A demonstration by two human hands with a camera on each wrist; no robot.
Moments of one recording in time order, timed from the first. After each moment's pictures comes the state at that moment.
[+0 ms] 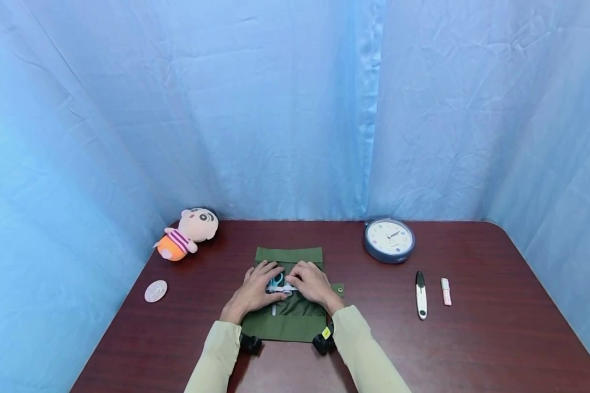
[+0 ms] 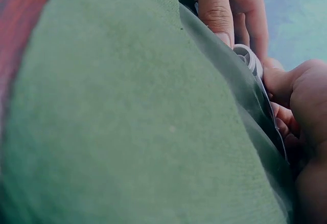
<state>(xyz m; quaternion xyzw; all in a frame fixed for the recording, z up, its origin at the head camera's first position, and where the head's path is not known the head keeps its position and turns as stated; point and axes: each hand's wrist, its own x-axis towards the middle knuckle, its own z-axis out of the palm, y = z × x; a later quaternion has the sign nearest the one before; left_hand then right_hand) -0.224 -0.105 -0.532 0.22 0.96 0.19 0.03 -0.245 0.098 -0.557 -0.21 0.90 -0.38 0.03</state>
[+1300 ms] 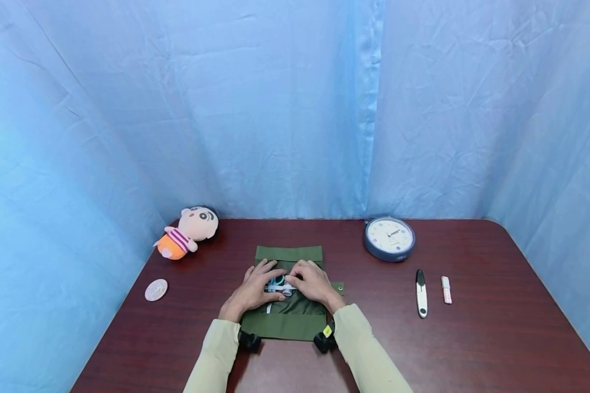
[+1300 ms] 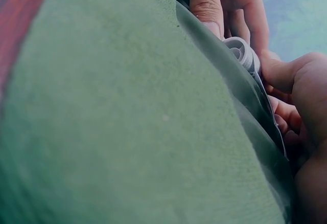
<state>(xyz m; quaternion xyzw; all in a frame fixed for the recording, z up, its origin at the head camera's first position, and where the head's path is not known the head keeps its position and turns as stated) -0.224 -0.109 -0.529 0.24 0.94 0.23 0.06 -0.245 0.101 -0.558 -0.23 0.89 -0.39 0.04</state>
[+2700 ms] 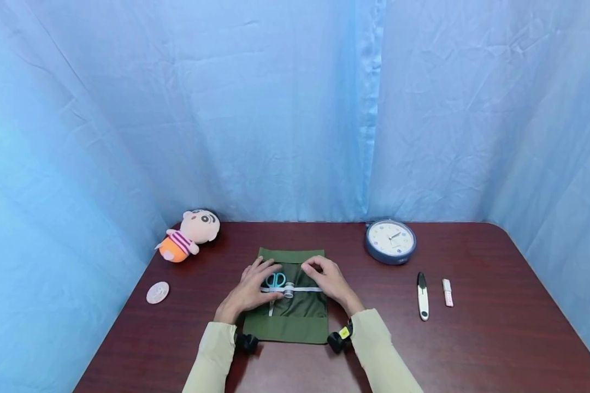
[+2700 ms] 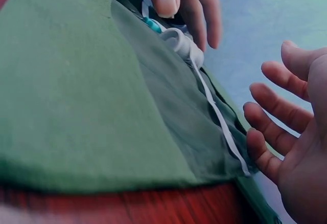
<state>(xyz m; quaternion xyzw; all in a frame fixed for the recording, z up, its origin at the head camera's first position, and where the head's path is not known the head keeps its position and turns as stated) -0.223 -0.119 -0.520 0.23 0.94 0.26 0.04 -0.241 0.133 -0.544 -0.18 0.82 -0.54 0.00</state>
